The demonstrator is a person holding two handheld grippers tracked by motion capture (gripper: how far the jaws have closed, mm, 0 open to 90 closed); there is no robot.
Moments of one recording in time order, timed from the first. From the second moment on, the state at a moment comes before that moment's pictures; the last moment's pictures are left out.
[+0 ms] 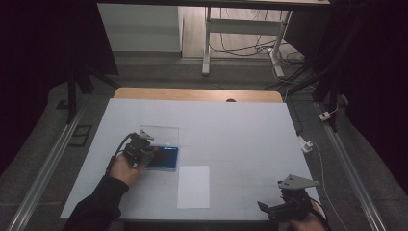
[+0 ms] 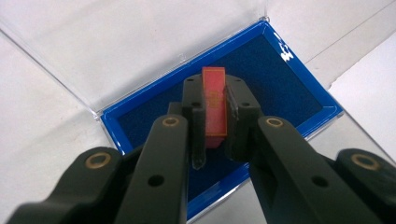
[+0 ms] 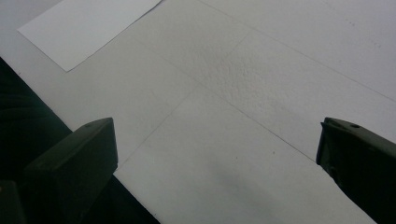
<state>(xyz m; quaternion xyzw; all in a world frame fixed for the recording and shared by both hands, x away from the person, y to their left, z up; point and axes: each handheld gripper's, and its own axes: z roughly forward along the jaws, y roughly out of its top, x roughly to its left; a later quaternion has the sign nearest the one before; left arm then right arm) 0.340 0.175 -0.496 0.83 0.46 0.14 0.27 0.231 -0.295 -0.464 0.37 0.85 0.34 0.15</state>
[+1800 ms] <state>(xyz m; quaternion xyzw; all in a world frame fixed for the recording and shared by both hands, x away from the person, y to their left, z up) 0.343 0.186 -0.496 0.83 0.46 0.12 0.29 0.231 -0.295 -0.464 0.36 0.86 0.34 0.15</state>
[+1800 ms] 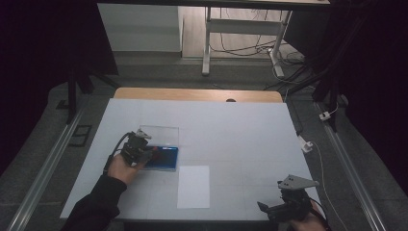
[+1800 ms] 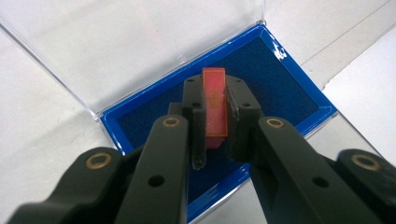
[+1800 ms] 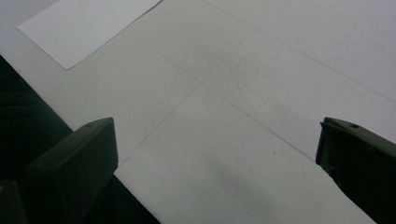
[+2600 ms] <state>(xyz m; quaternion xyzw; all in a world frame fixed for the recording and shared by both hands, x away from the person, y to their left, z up) 0.330 0.190 -0.472 0.82 0.44 0.13 0.34 0.230 -0.295 -0.464 0.36 0.86 0.34 0.15</state>
